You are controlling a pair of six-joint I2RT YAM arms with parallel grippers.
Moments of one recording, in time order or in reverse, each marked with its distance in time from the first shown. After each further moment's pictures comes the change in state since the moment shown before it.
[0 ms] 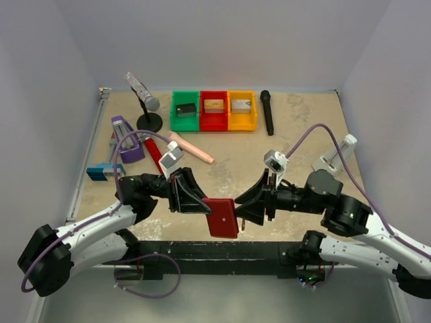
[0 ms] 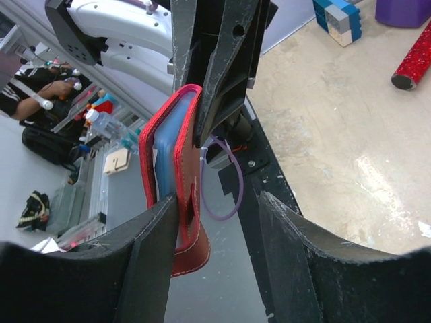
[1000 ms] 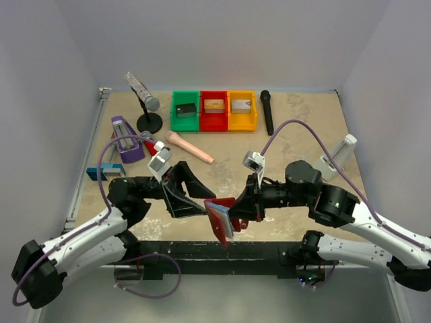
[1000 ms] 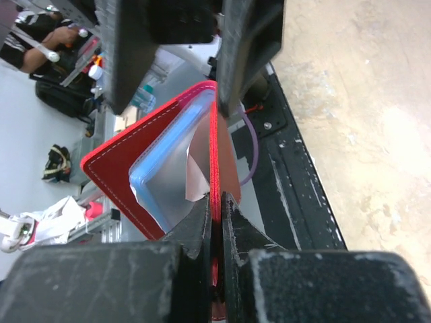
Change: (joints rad) left arm 0.000 -0.087 0.017 -0.121 -0.055 0.158; right arm -0.002 0.150 0.075 -0.057 -0.146 -0.005
